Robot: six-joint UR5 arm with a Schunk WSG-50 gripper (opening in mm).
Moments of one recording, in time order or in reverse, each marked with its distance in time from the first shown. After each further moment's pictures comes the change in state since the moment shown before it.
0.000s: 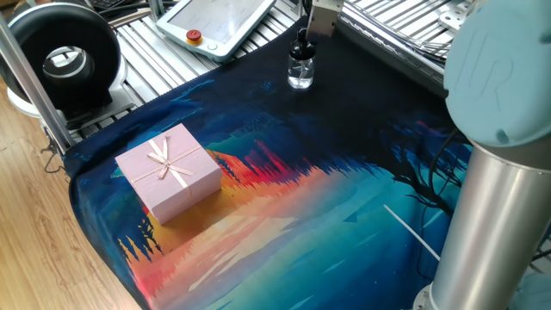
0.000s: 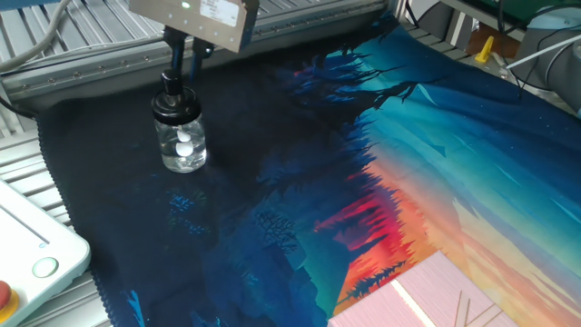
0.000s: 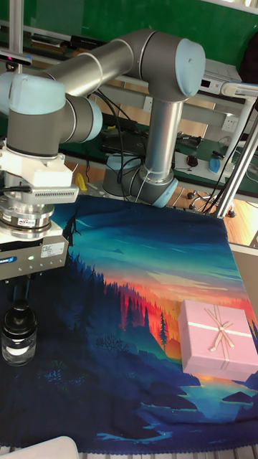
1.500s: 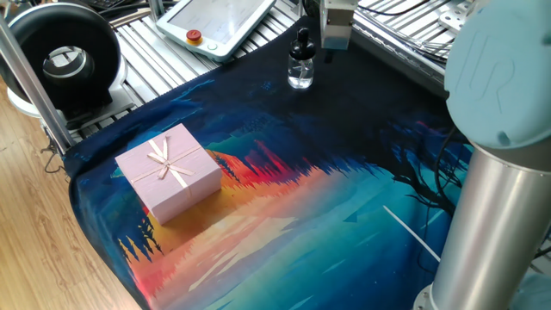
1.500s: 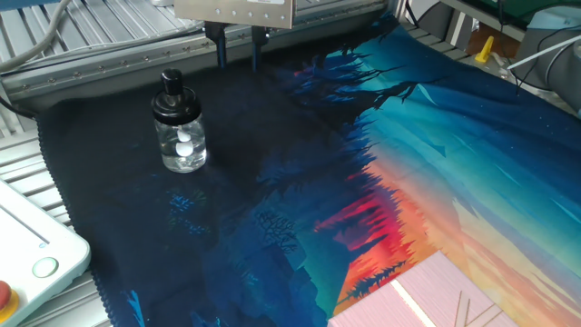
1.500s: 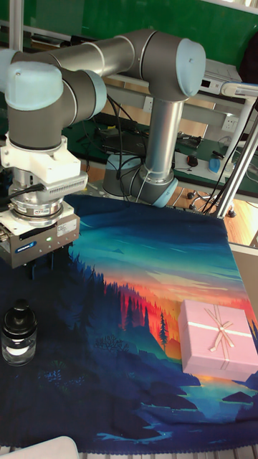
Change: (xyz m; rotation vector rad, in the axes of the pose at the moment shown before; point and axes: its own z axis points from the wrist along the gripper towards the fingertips) arm 0.024 0.053 -0.017 -0.185 0.079 -0.105
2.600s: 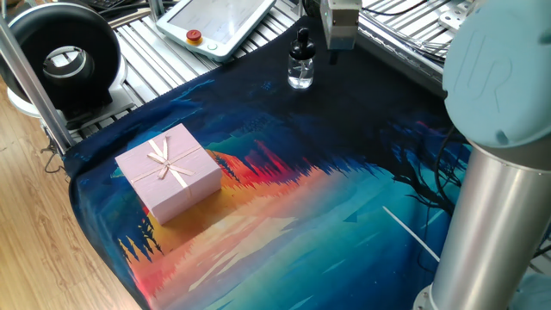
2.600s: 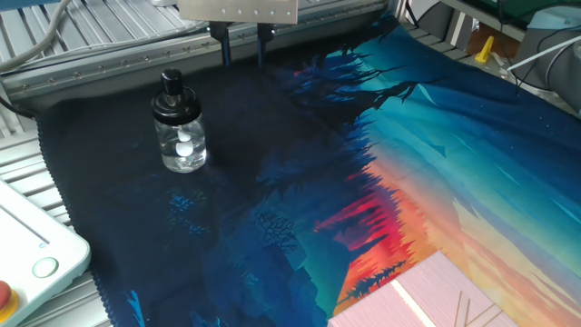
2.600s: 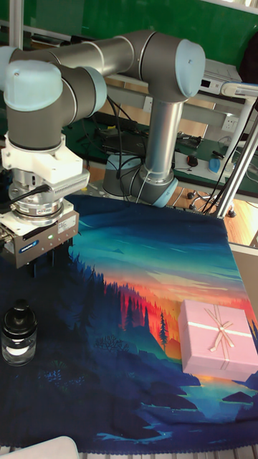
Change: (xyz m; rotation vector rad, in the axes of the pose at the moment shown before) arm -0.002 0.004 -0.004 -0.032 0.005 -0.084
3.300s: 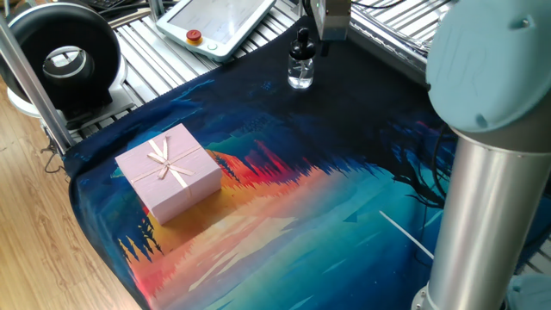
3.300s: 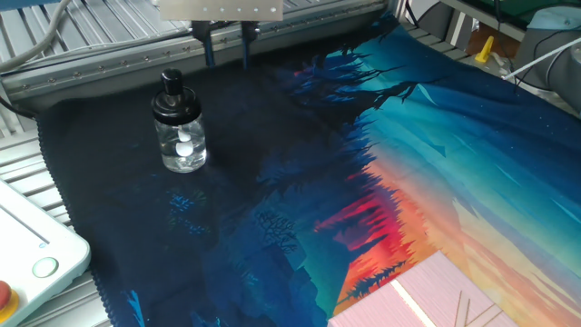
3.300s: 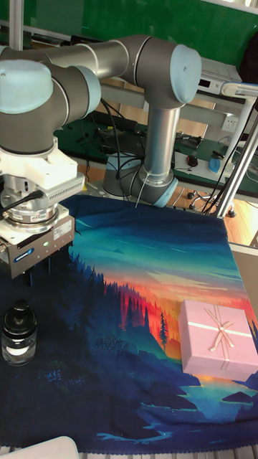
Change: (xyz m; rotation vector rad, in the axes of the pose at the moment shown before) arm -0.016 -0.023 -0.003 -0.012 -0.011 -0.039
